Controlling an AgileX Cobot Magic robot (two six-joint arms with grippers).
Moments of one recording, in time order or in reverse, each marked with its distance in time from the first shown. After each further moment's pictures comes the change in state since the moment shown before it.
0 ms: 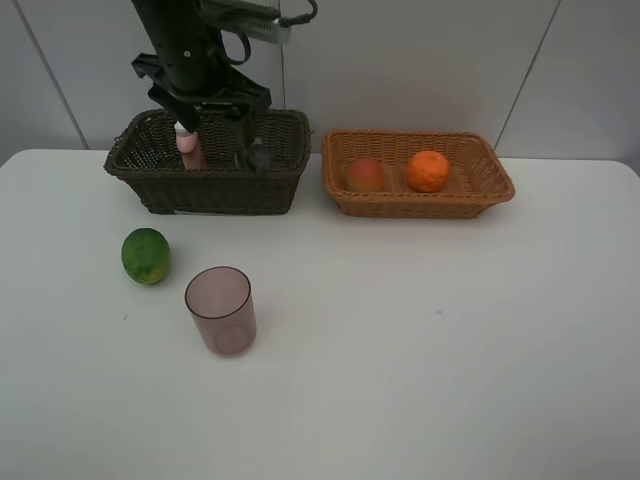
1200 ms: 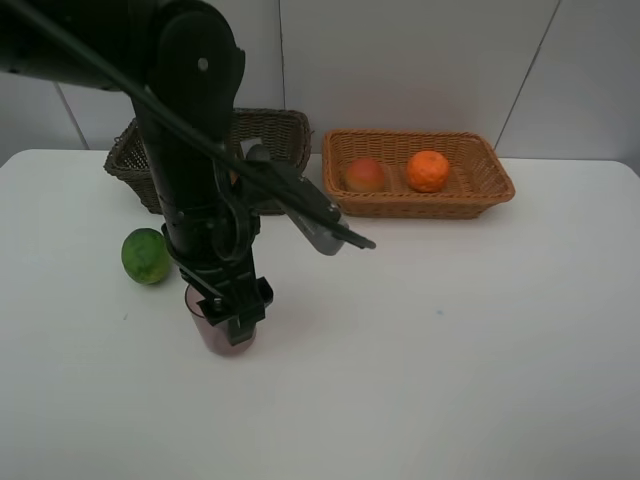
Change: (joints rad) left arm -0.329 -0.263 0.597 -0.064 -0.039 0.252; right arm 0.000 0.000 0.000 0.000 0.000 0.000
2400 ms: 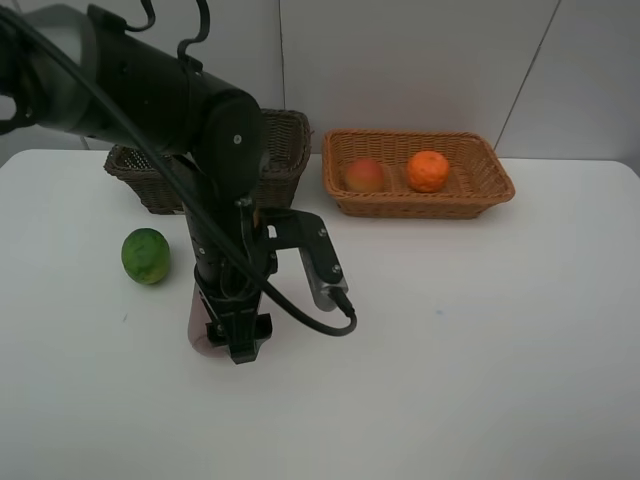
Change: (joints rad) left arm 0.000 0.123 0.025 0.001 -0.137 0.260; right arm 0.000 0.000 0.000 0.000 0.000 0.000
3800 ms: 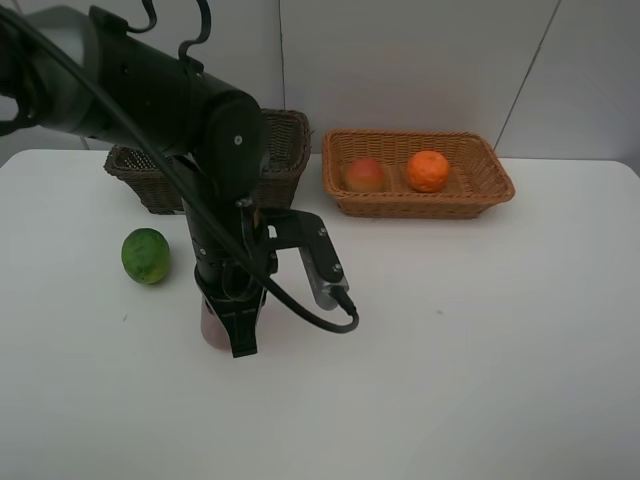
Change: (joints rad) left arm 0.000 0.003 0.000 0.000 0.000 -0.019; right arm 0.000 0.000 0.000 0.000 0.000 0.000
